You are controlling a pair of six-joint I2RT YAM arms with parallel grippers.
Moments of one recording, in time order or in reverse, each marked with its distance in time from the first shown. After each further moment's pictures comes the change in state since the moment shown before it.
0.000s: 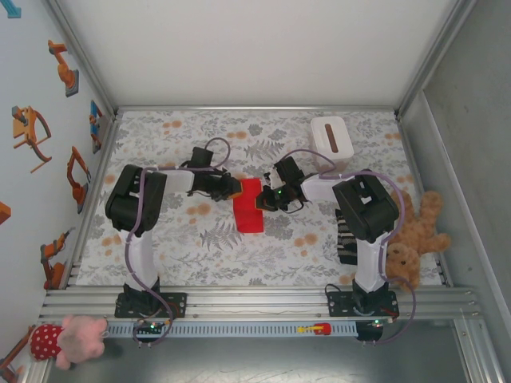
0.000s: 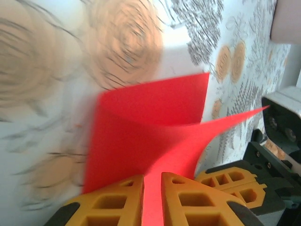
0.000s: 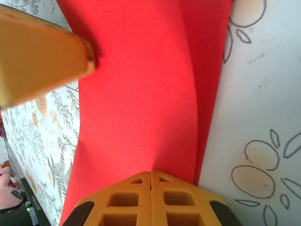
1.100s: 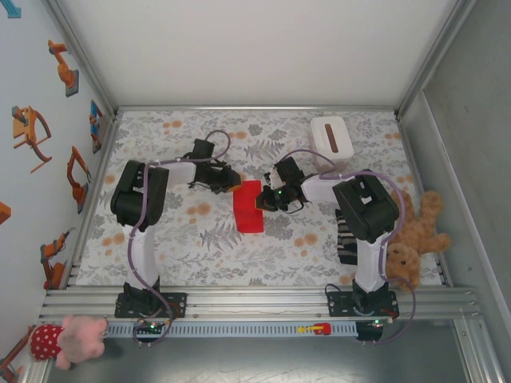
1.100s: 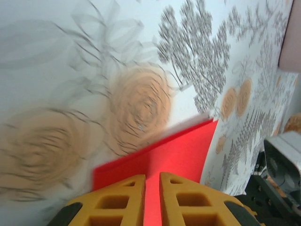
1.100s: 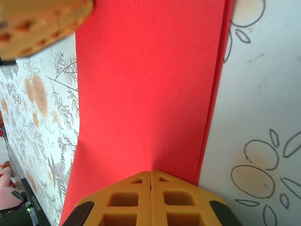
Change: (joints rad) left arm 0.012 0.075 0.149 -0.092 -0.051 -0.001; right arm 0.000 -0.001 -0.007 0.011 0.000 0.003
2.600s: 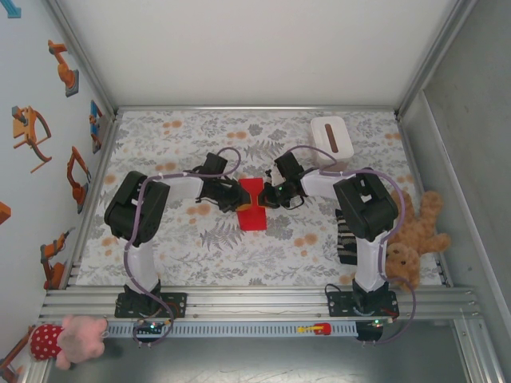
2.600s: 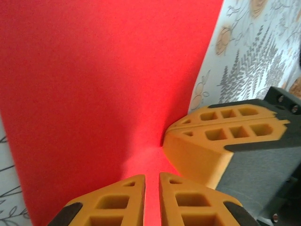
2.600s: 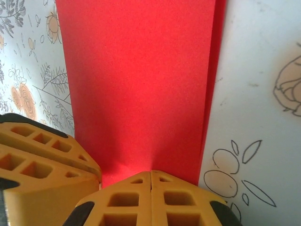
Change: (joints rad) left arm -0.163 -0.164 -0.193 -0.019 0.013 -0.155; right arm -0.016 0.004 0.084 -0.114 0.034 -0.030
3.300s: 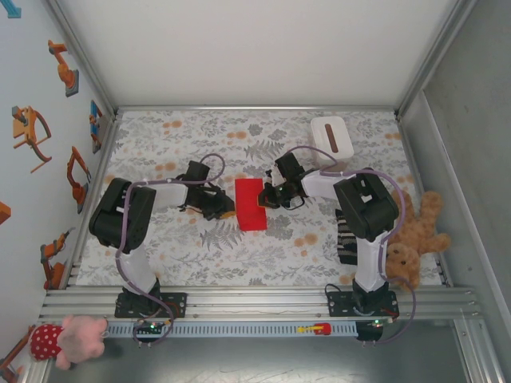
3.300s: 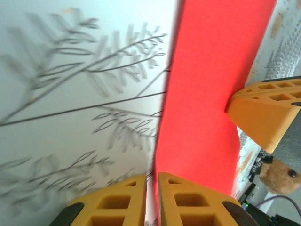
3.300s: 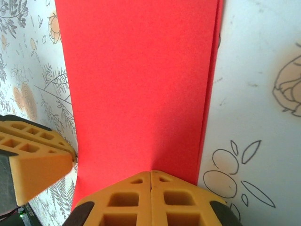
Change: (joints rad) left arm 0.099 -0.119 -0.175 -0.005 -0.018 0.096; right arm -0.003 -0.002 -0.019 0.020 -0.004 0.001
